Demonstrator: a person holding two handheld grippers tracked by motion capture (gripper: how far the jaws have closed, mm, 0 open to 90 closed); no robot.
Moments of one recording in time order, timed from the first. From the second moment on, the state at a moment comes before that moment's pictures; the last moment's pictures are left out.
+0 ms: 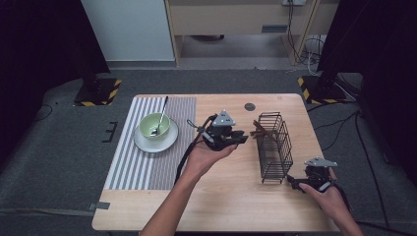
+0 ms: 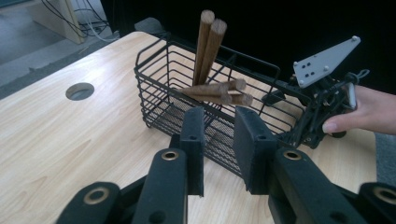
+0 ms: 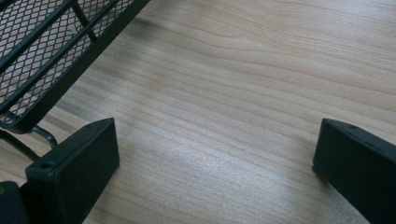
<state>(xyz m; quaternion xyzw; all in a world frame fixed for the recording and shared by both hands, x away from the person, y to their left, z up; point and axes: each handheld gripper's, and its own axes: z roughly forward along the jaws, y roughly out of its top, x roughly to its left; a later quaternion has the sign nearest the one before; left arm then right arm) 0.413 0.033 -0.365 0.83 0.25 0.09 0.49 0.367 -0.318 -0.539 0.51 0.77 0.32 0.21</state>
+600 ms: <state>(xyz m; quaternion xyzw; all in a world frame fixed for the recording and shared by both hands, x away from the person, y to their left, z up) 0.421 0.018 -0.360 0.83 0.25 0.10 0.49 0.367 -0.318 -0.539 0.51 0.77 0.32 0.21</state>
